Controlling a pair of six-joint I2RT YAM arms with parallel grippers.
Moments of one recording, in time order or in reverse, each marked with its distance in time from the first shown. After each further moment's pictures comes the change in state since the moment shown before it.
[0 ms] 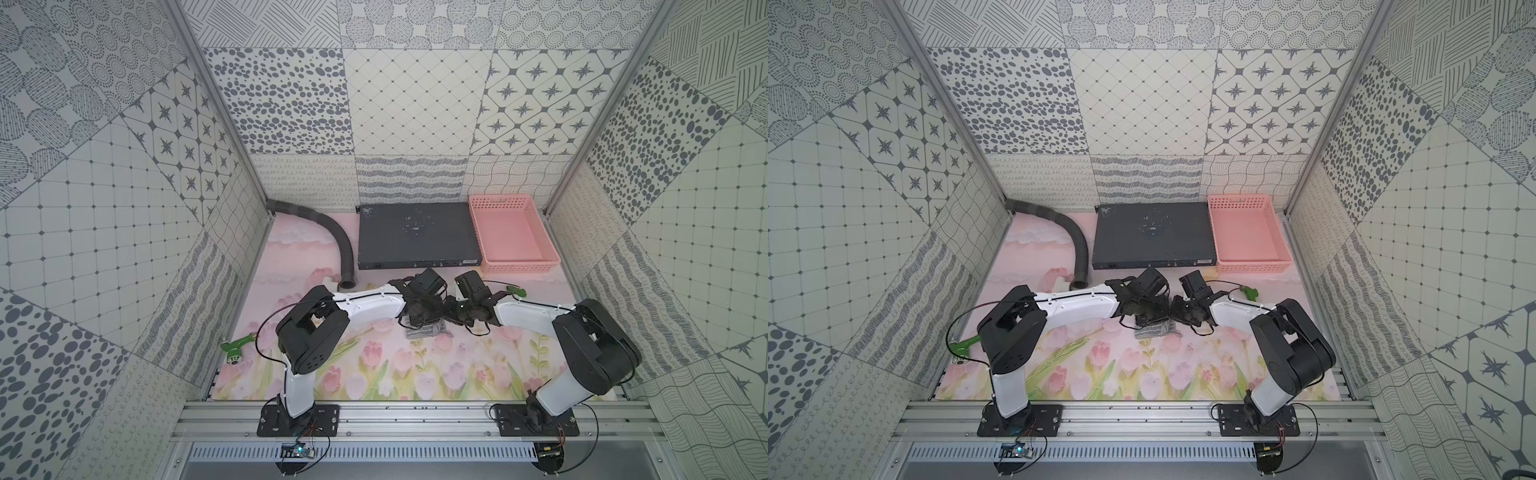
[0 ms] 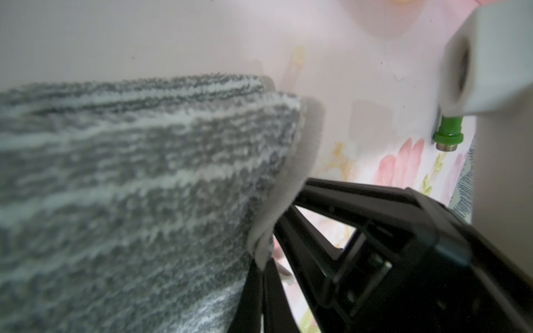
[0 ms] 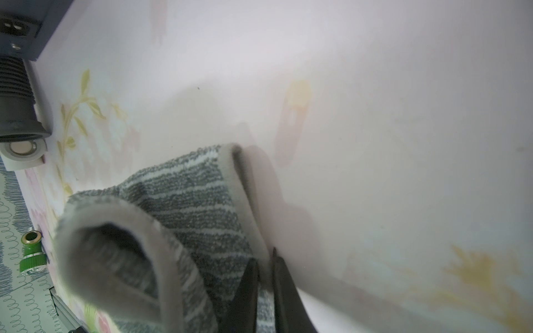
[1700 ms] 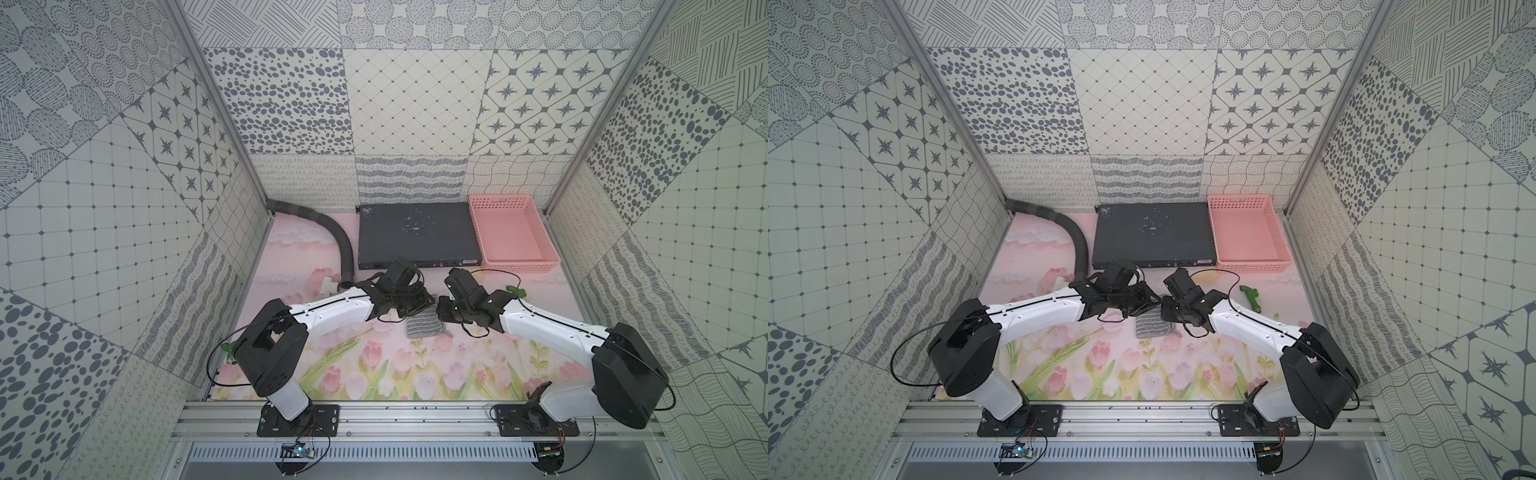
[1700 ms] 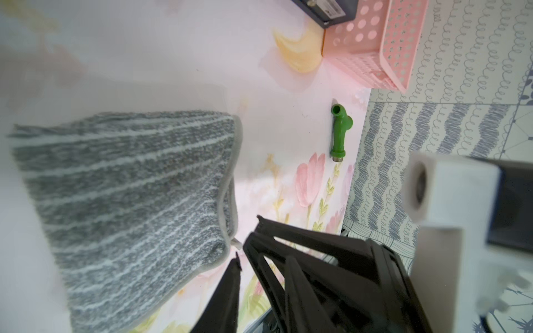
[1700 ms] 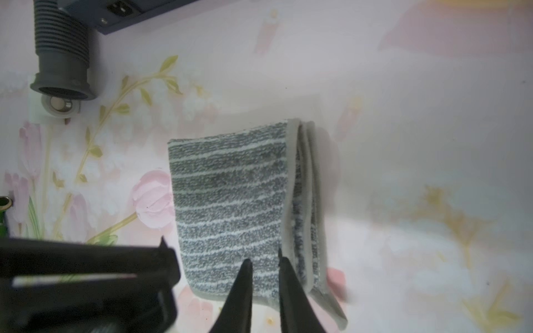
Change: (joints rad) left arm 0.138 -0.271 -0.240 0.224 0.131 -0.093; right arm 0.203 -0.187 0.129 -0.257 0.253 -0.058
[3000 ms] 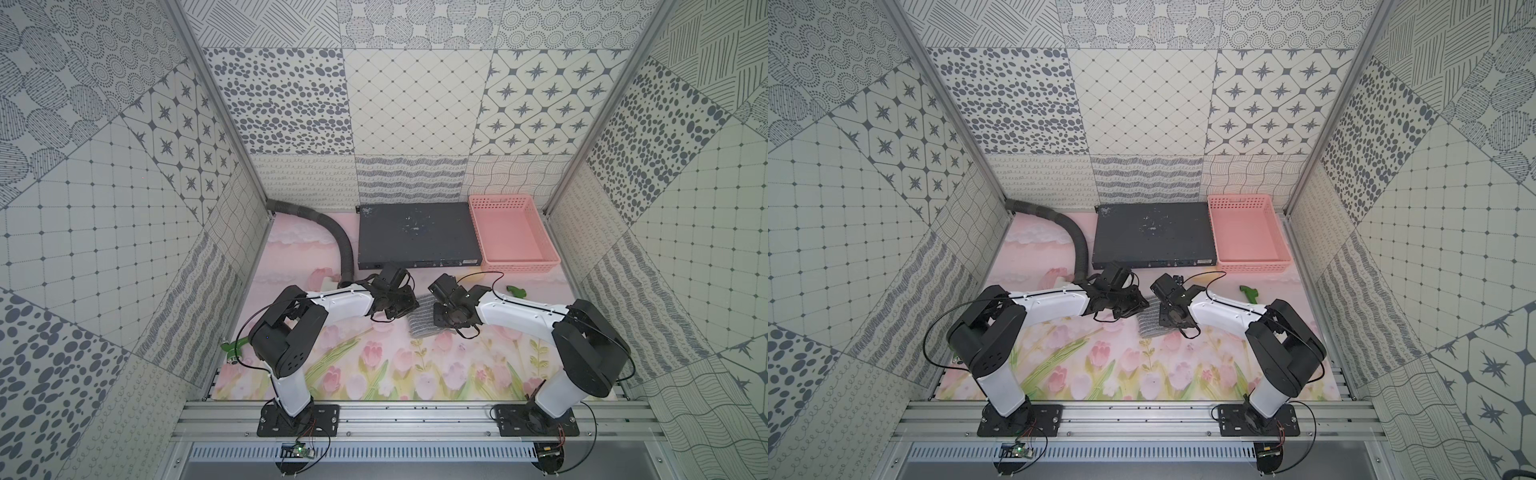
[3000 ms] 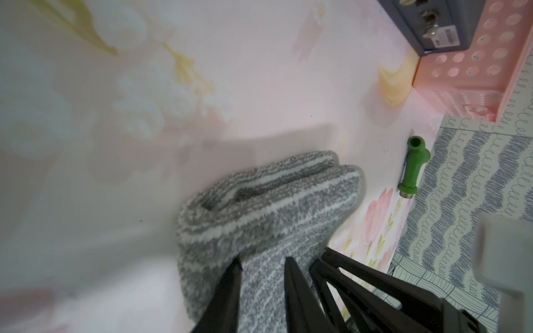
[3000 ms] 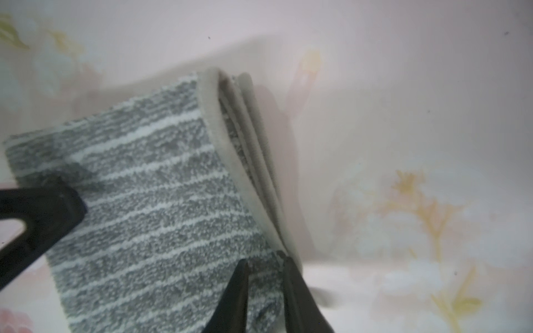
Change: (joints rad) left arm 0.085 0.144 -0.026 0.011 -0.014 0.093; right arm 0.021 0.214 0.074 -0.130 0.134 0.022
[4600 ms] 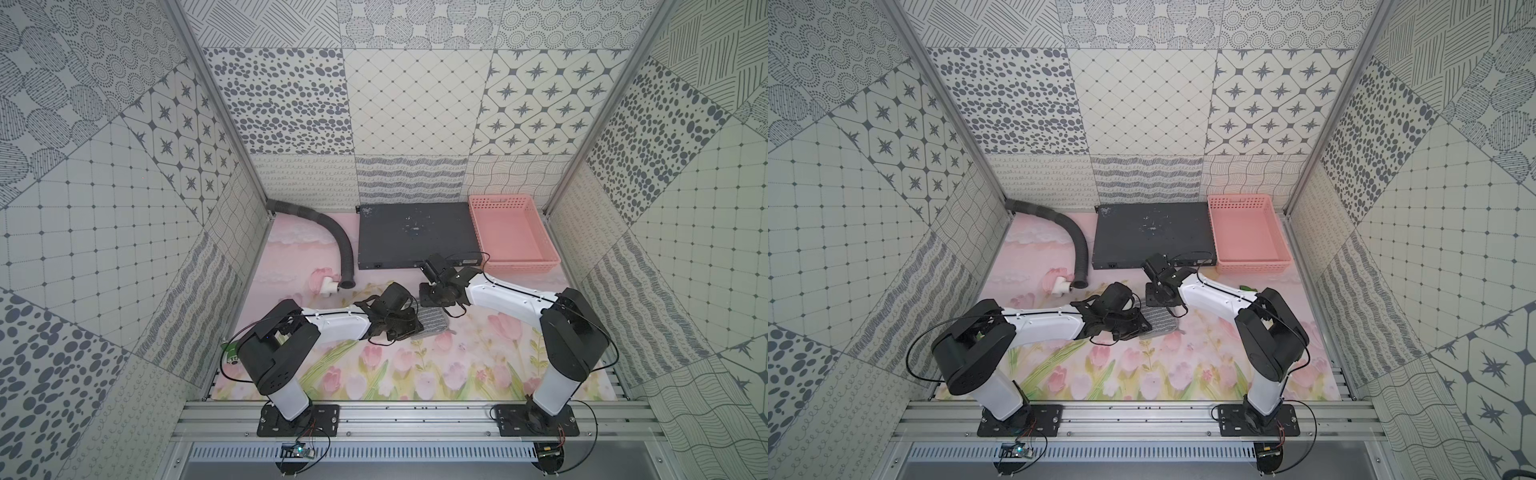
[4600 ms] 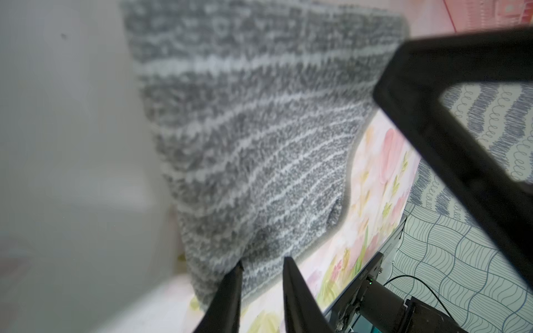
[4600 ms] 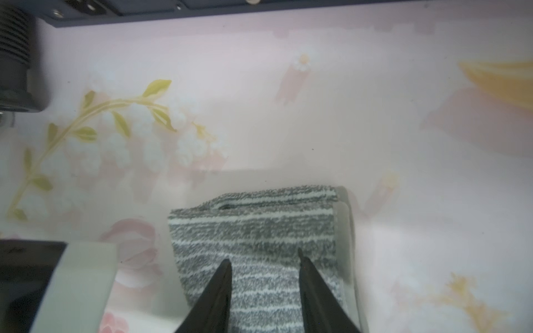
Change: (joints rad) left arm -0.125 -0.113 -0.204 0.121 0.024 -0.019; right arm -0.045 0.136 0.244 0.007 -0.065 -0.118
